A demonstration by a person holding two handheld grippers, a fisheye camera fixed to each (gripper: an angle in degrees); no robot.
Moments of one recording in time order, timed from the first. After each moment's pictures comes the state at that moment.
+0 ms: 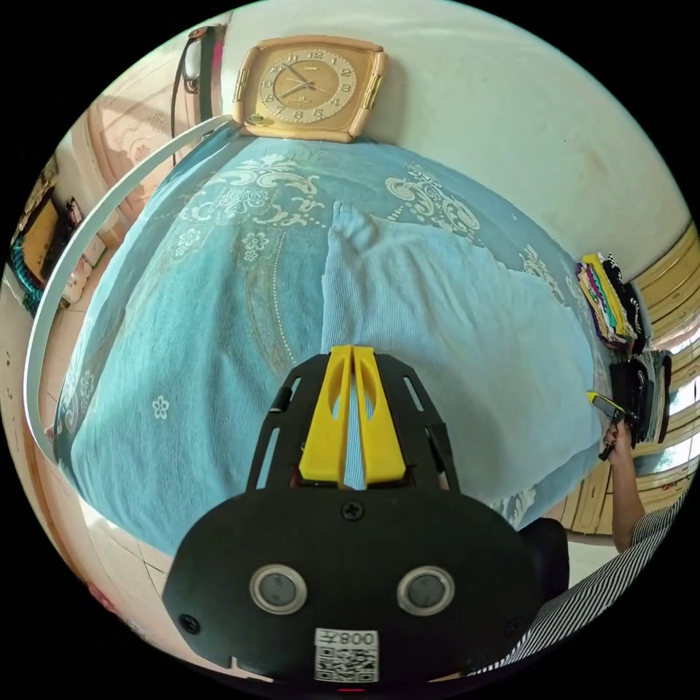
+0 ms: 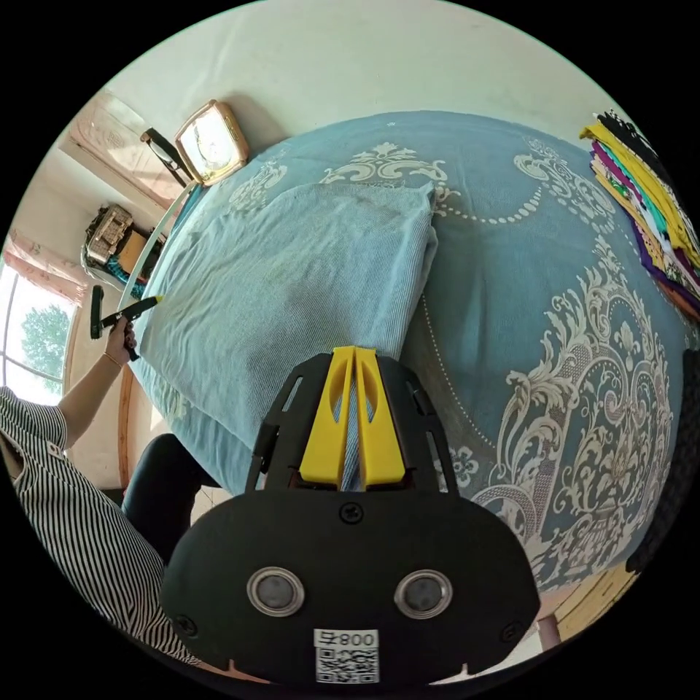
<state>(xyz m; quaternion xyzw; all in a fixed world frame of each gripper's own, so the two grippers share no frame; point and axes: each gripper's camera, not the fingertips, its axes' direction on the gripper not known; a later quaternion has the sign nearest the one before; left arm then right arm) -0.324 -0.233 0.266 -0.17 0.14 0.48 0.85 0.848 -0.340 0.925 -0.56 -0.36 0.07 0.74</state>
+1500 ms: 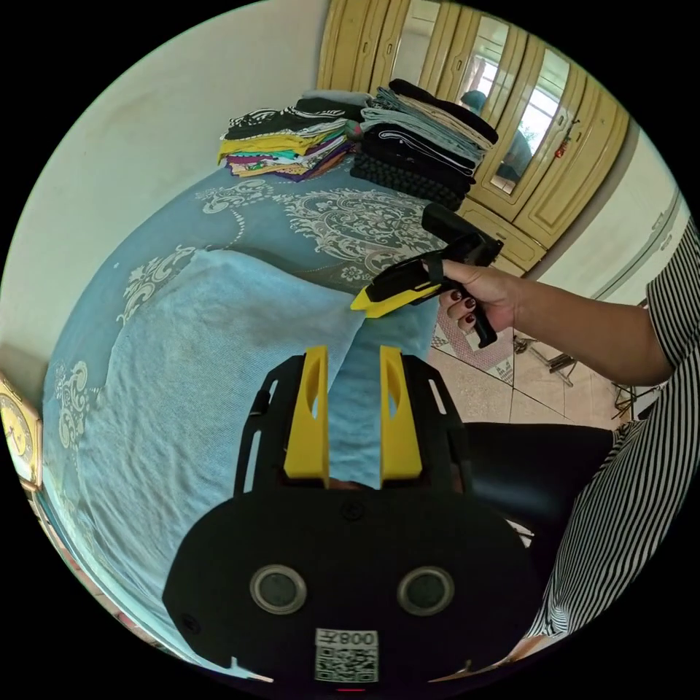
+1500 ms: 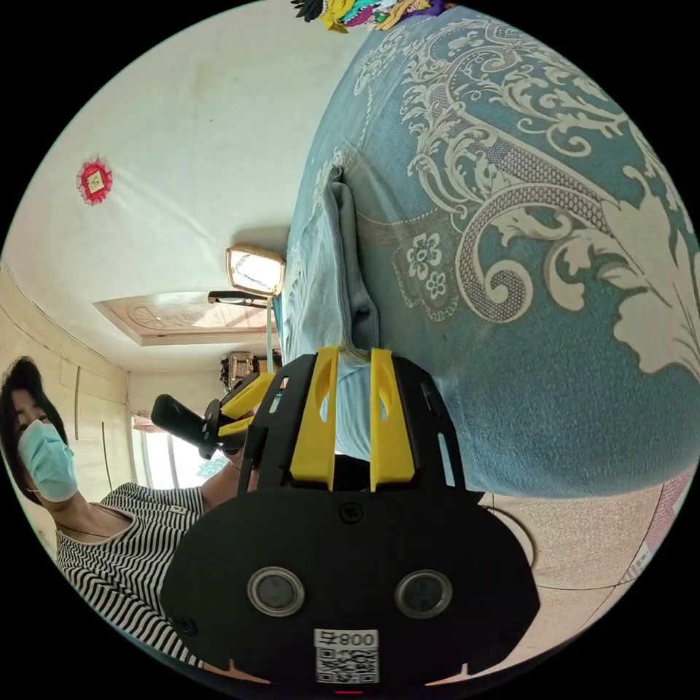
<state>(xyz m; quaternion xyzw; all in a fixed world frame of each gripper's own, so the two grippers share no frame) -0.216 0.371 -0.020 -0.18 0.32 0.83 0.42 1.049 -0.307 0.894 -0.52 -0.42 0.48 0.57</state>
